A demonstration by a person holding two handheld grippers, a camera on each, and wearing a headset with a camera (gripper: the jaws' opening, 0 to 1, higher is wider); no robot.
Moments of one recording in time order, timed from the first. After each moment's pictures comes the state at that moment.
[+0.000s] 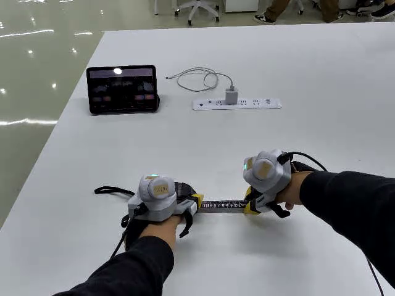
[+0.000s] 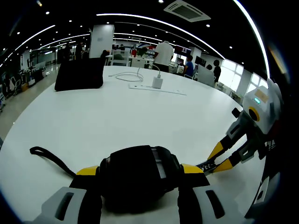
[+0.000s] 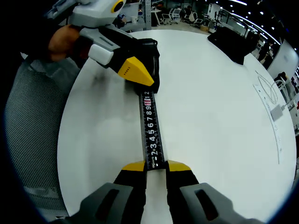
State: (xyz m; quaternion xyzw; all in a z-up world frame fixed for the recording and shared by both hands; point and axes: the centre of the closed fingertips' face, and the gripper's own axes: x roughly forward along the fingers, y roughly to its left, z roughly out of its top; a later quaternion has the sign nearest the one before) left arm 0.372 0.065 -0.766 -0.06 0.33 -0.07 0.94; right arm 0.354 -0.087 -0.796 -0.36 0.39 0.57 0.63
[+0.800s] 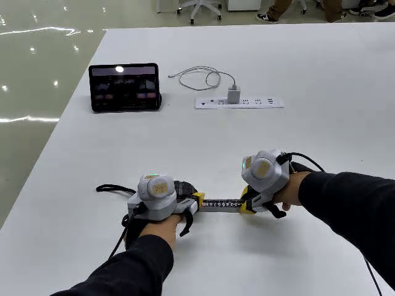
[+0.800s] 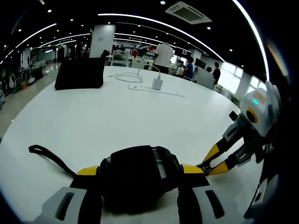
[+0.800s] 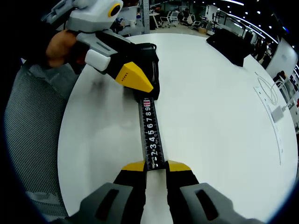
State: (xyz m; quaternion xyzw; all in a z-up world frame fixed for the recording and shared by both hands) left arm 0.371 0.065 -0.765 -0.08 0.33 -0.07 0.94; right arm 0.354 -0.075 -0.796 -0.34 0.38 0.58 0.64
